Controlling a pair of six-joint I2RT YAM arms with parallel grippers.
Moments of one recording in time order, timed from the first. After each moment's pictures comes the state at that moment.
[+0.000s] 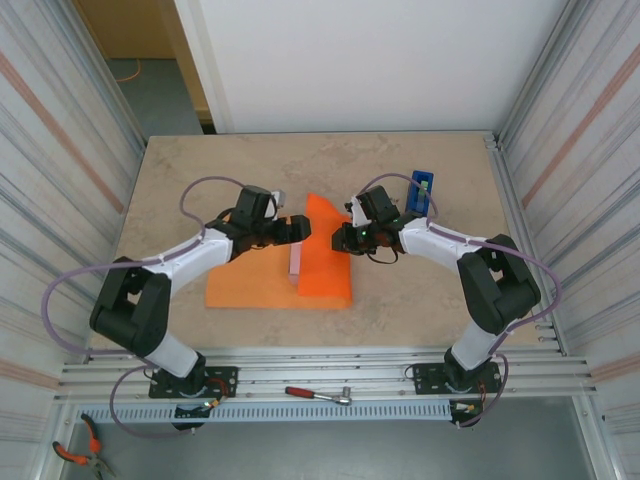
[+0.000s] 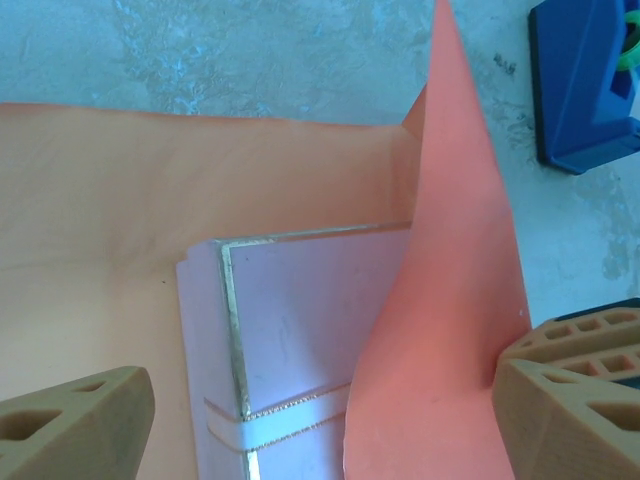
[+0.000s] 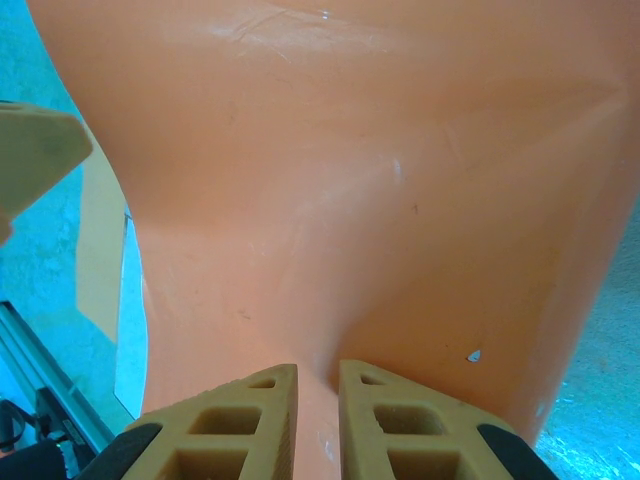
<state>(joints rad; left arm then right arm) -0.48 1.56 0.95 -0.19 0.26 -0.53 0.56 1.69 1.03 -0.28 -0.44 0.59</state>
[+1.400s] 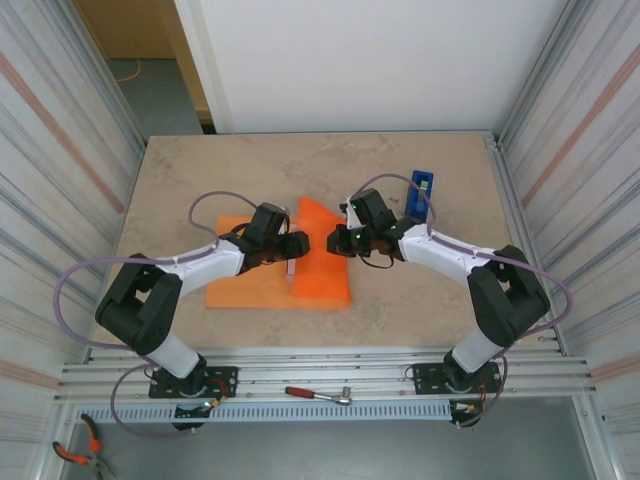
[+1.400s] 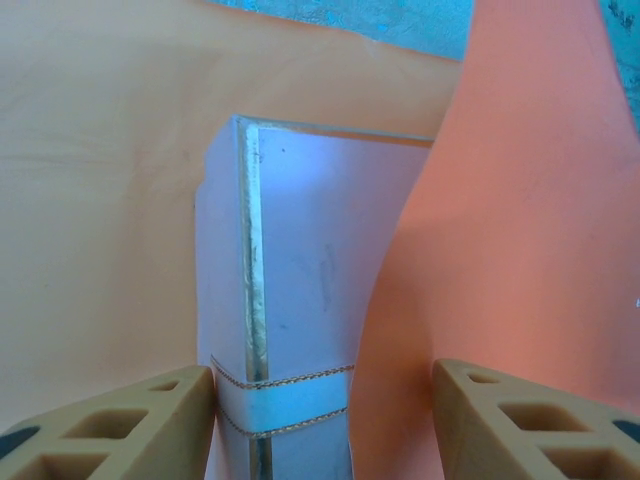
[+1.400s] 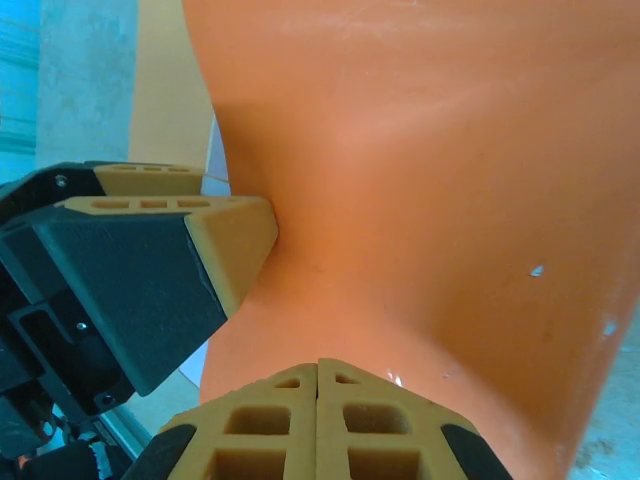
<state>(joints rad) -0.58 1.58 0.85 -0.13 0.07 -0.65 0.63 1.61 1.02 -0.27 -0.37 0.68</state>
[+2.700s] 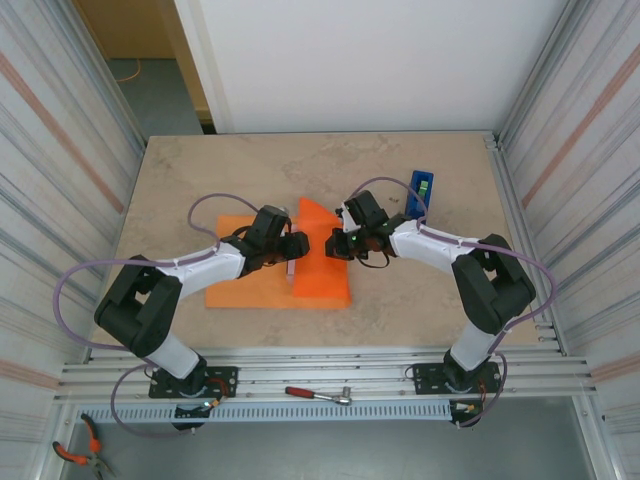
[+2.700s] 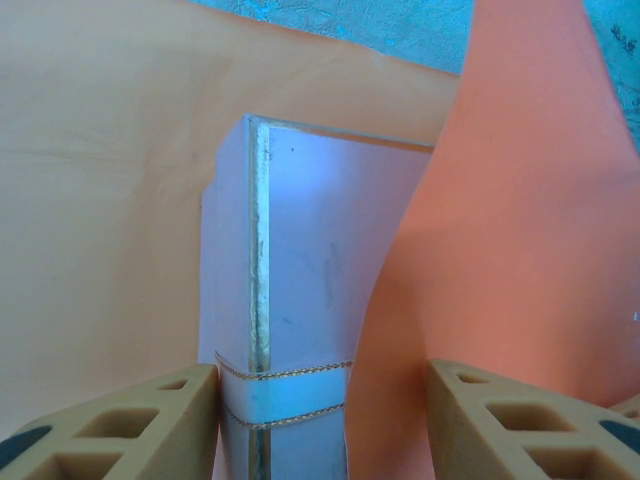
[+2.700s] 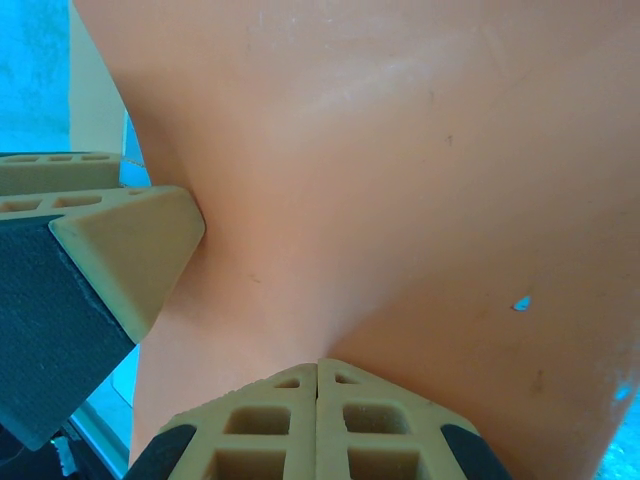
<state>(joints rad) -0.60 1.57 0.84 -0.11 0.03 -0.69 0.63 1.70 1.05 -0.30 -0.39 0.64</state>
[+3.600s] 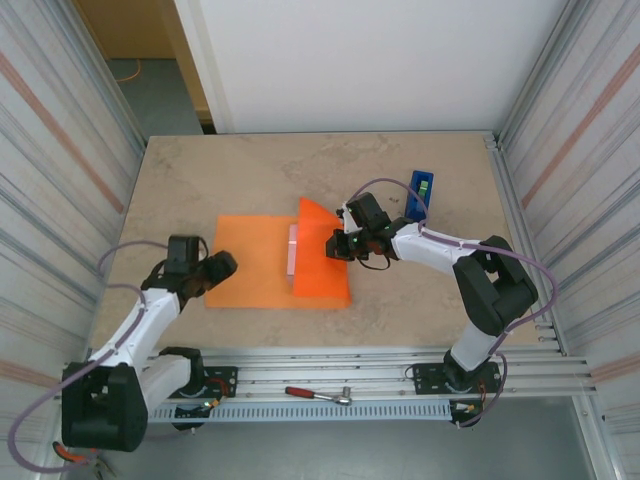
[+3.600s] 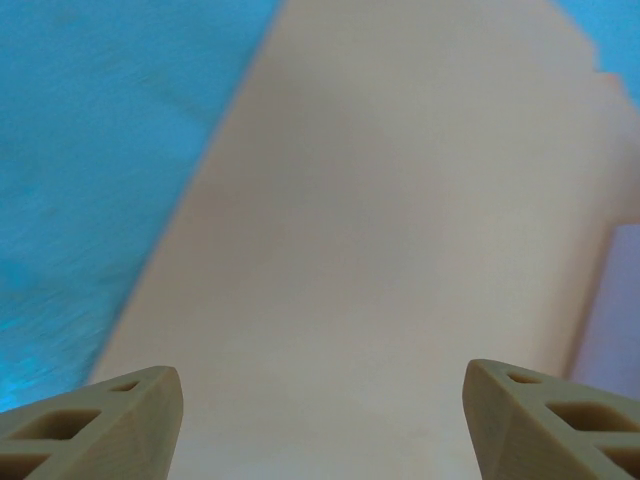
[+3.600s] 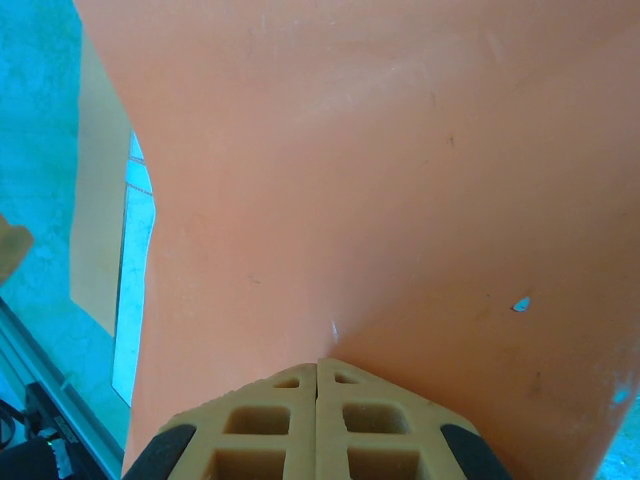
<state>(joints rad) -0.06 0.98 0.47 -0.45 0.10 -0.64 0.63 1.69 1.01 -0.25 -0.38 0.64</state>
